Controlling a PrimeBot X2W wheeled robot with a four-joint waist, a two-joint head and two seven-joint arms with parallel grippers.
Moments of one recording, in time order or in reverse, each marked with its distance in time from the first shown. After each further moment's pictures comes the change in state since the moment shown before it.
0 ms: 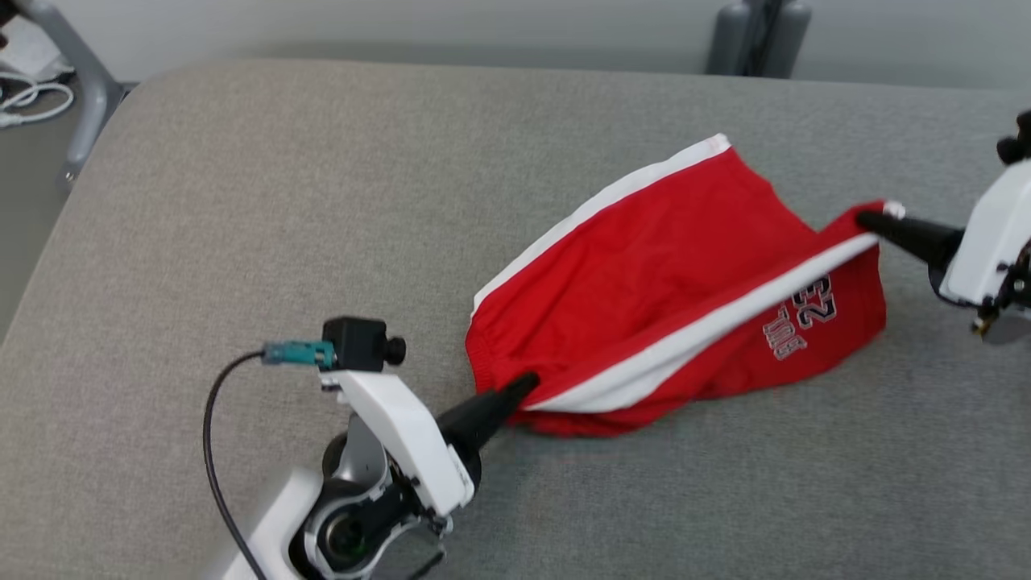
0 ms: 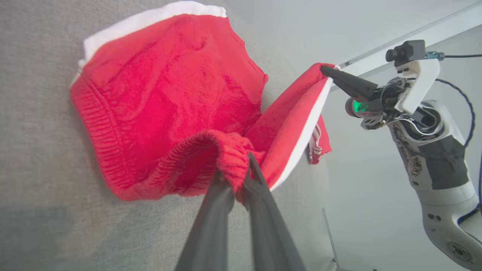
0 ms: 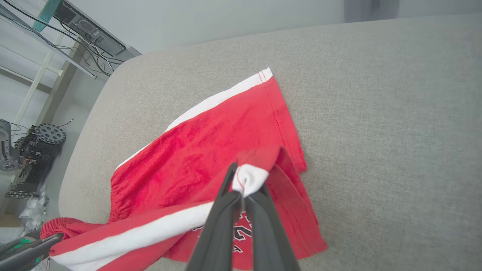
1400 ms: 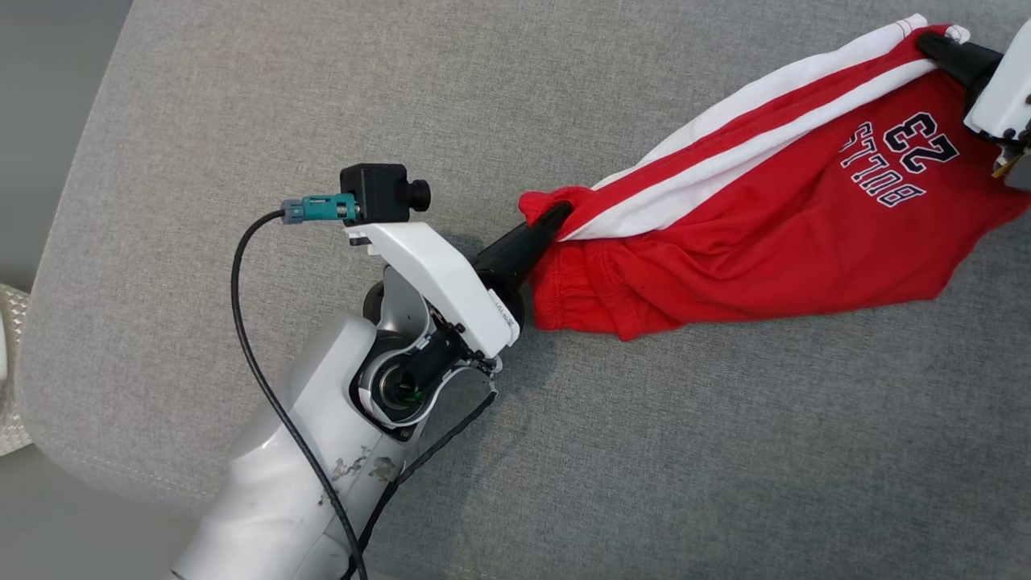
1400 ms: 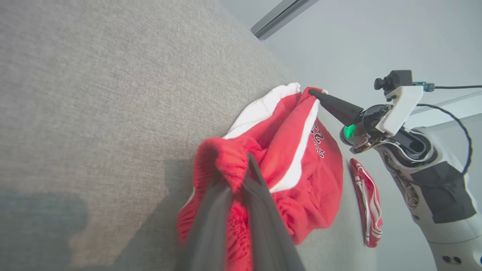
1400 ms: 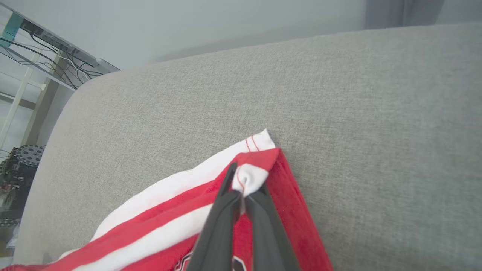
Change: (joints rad) left arm -0.367 -0.157 -0.012 0.353 -0.005 -0.120 -0.165; right arm -0.362 0.144 -0.062 0.337 -0.257 0.000 -0.088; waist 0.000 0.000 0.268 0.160
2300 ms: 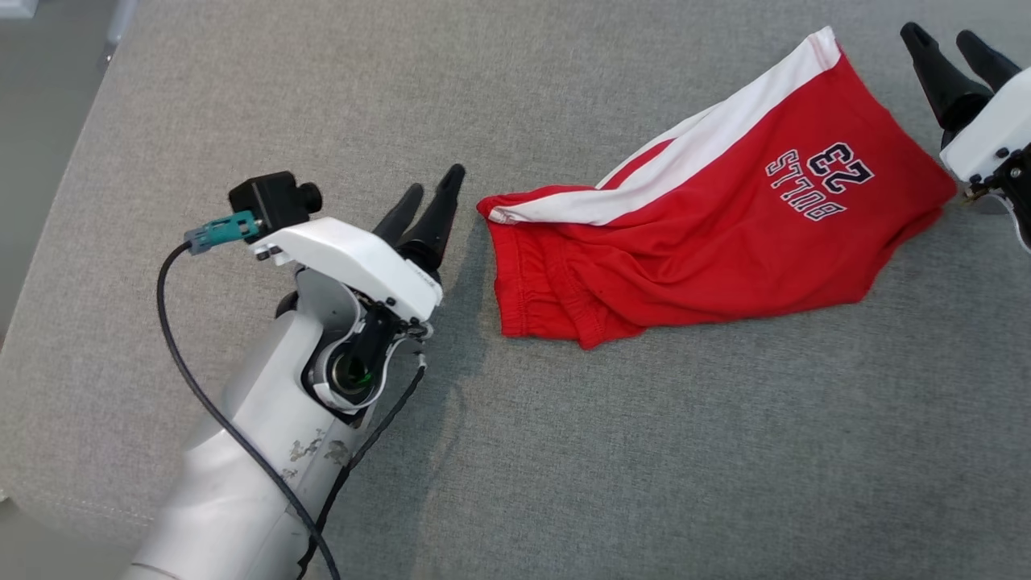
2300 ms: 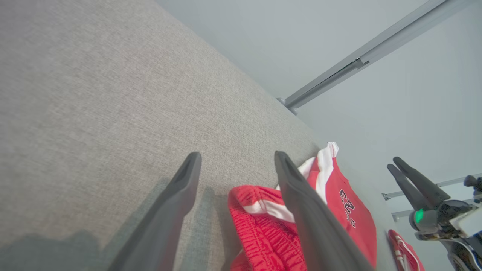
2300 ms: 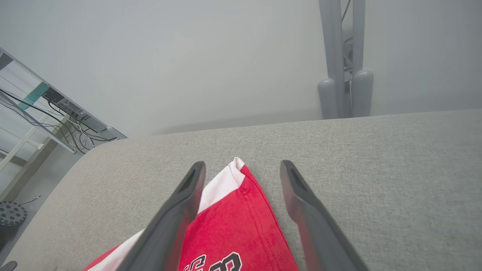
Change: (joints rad) left arm -0.048 0.035 0.029 0.180 -0.013 0.091 -0.241; right arm 0.100 0.007 0.038 -0.025 0.026 0.000 -0.379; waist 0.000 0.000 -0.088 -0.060
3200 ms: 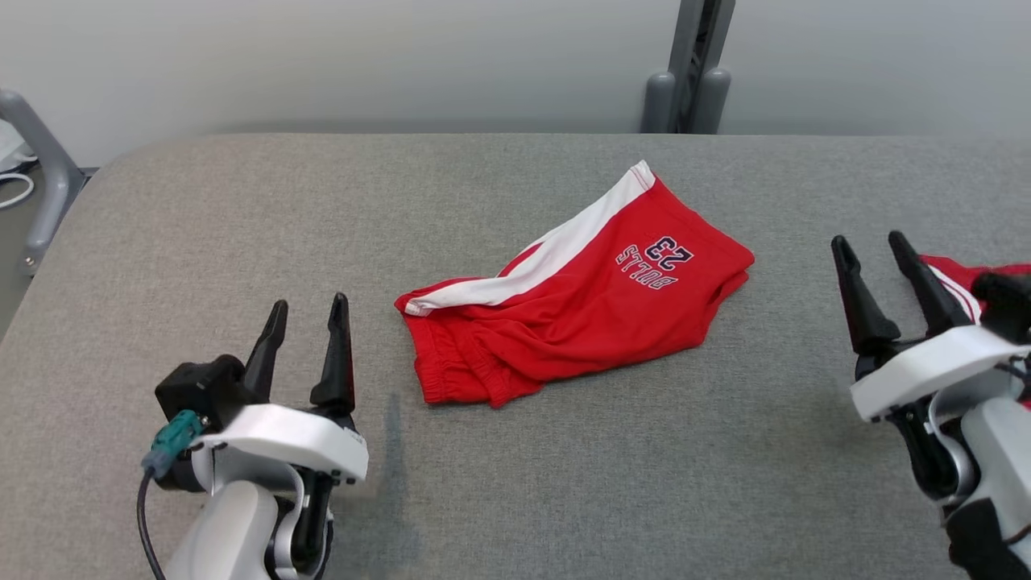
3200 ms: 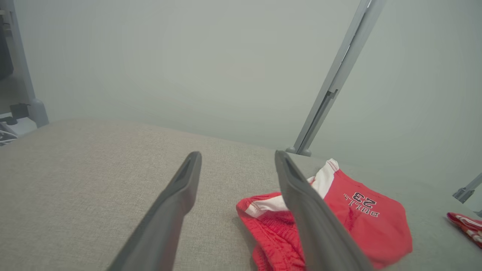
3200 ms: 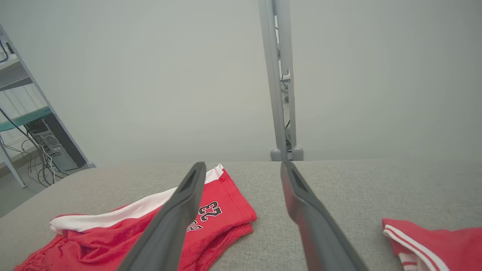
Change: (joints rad) left arm 0.412 0.092 0.185 -0.230 0.590 0.128 -0.287; right arm 0.517 0.081 -0.100 -0.233 -0.291 0.000 -0.421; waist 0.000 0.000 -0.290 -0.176
